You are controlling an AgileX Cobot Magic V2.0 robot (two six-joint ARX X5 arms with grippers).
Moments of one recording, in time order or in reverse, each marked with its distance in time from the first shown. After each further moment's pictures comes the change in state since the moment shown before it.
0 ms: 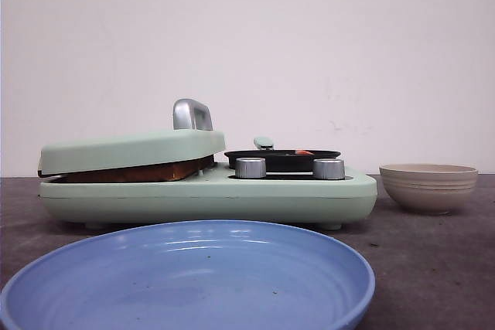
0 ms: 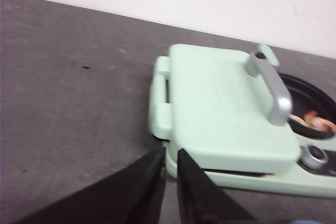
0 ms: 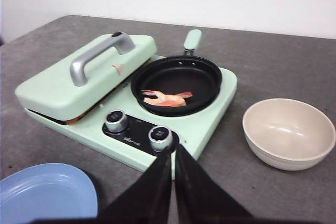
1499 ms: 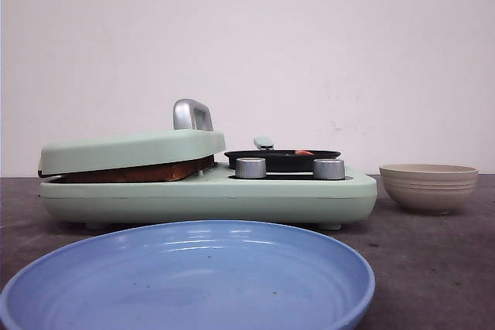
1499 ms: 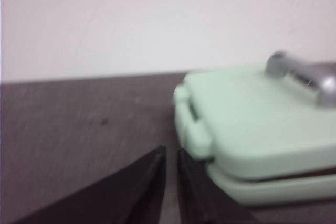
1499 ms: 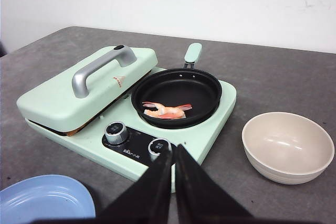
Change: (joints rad) left arm 0.446 -0.277 -0.488 0.481 0.452 0.363; right arm 0.000 0.000 0.000 0.045 0.000 0.002
